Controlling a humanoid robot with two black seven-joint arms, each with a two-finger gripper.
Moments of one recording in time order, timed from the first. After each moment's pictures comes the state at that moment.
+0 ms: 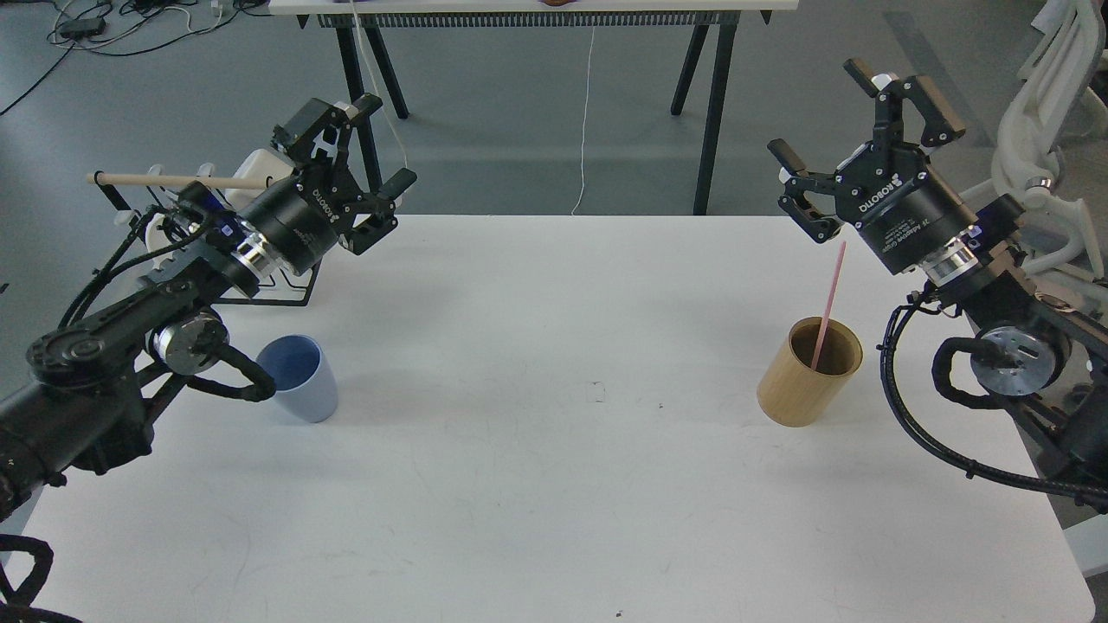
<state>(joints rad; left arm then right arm) -0.74 0.44 -0.57 -0.83 0.42 -0.49 -0.49 0.63 -0.57 0.72 1.10 -0.23 0.49 0.49</state>
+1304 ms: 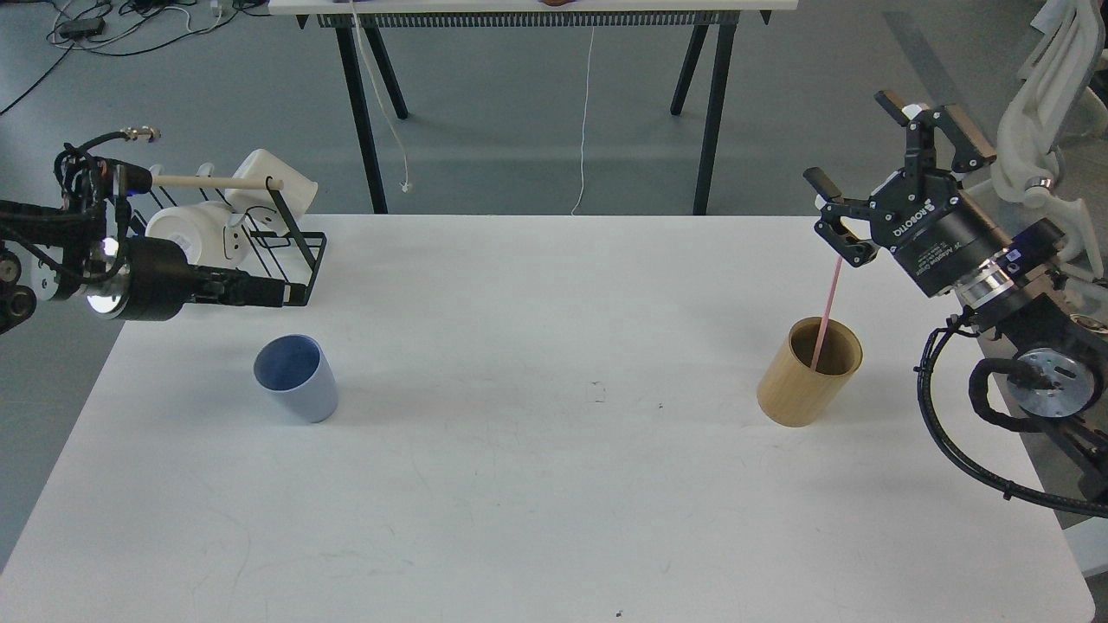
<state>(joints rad) -1.08 0.86 0.00 -0.96 1.48 -0.49 -0.49 0.58 -0.63 0.71 1.09 -0.23 0.49 0.49</state>
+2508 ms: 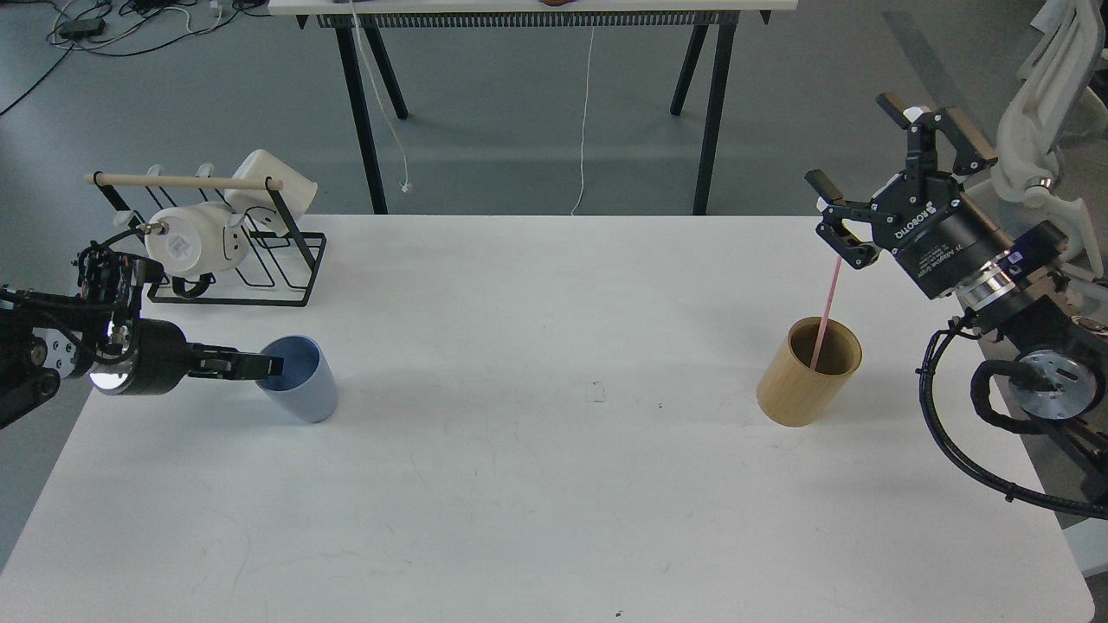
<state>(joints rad) -0.91 0.76 0.01 -0.80 1.50 -0.40 -0.49 0.57 -0.63 0.71 1.09 -0.23 0.49 0.49</state>
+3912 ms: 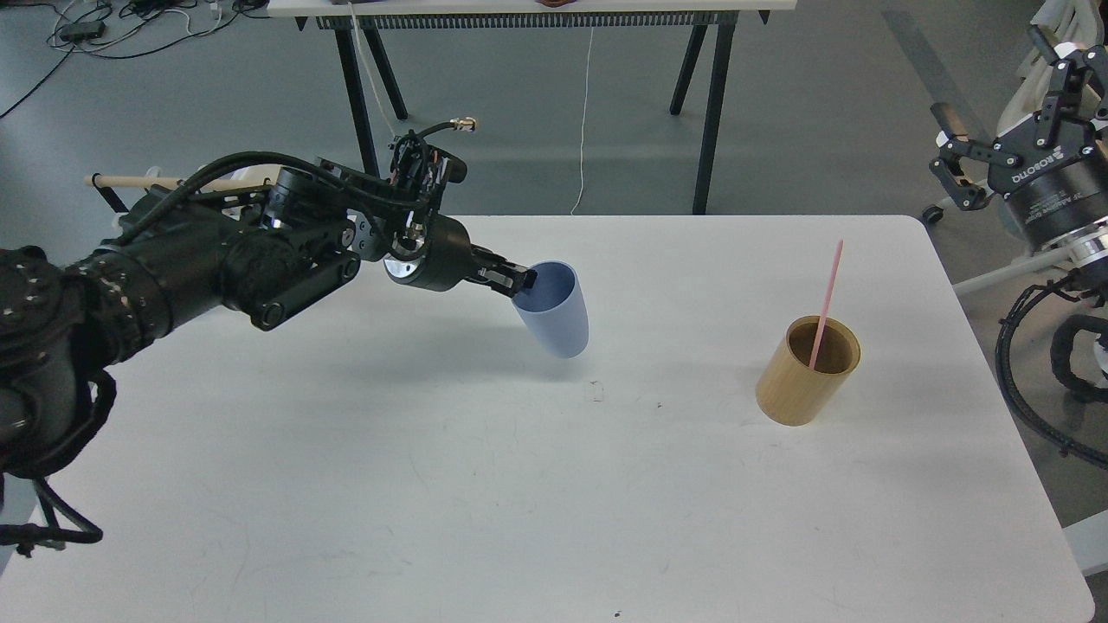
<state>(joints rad) -1.26 0.09 0.18 -0.53 1.44 -0.43 -0.49 0.56 -0.68 0.90 0.95 -0.23 0.49 0.49</state>
